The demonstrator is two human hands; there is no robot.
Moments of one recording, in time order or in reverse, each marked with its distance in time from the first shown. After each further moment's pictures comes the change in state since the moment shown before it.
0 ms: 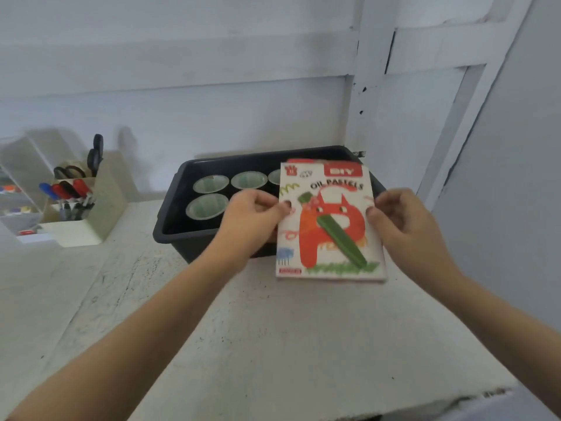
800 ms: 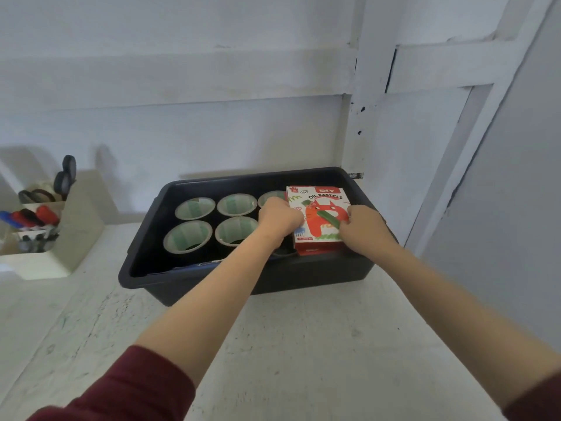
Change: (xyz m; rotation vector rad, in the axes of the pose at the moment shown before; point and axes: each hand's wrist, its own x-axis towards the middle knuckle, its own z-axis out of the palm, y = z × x) left_hand 0.153 -0.013 0.071 0.254 0.006 -0.122; right_hand 0.133 0.052 0.050 -0.581 -0.183 0.266
